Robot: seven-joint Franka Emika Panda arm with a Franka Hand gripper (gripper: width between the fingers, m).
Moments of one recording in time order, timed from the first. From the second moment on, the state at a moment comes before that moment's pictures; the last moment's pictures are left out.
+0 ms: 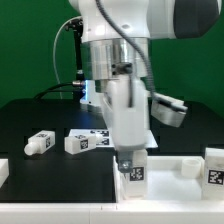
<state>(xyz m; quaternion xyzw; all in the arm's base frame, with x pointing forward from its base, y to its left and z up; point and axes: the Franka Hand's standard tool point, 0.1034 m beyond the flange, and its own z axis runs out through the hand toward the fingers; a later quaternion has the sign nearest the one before) 0.634 -0.020 0.072 -0.67 0.73 -0.01 0.09</state>
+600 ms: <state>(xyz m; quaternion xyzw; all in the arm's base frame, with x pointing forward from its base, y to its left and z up) 0.634 -0.007 0.070 -0.86 0.51 -0.03 0.08</state>
